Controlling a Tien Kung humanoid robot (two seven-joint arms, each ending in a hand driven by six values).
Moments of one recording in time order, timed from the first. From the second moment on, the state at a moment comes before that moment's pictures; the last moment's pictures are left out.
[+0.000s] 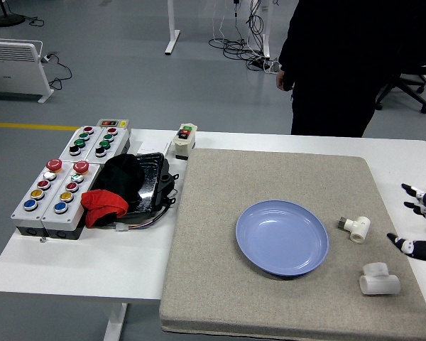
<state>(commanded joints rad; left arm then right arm) -0.12 0.11 -0.23 -0.25 0.09 0.17 0.09 0.12 -0.19 1.70 1.60 -1.92 0.49 -0.07</state>
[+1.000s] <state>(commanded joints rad) -0.11 0.11 -0.24 -0.25 0.10 0.18 0.10 0.17 -0.21 1.58 1.47 -2.27 0.54 -0.04</state>
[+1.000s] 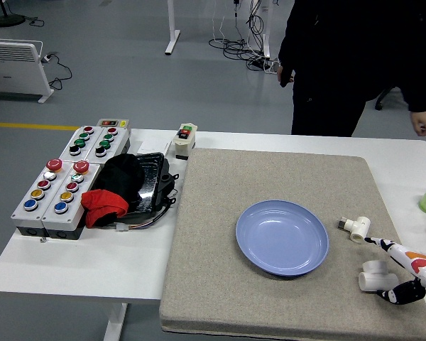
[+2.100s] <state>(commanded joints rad) -0.11 0.11 -0.23 -0.25 0.09 0.17 0.10 0.20 -0.20 1.56 1.46 -2.23 0.39 0.06</state>
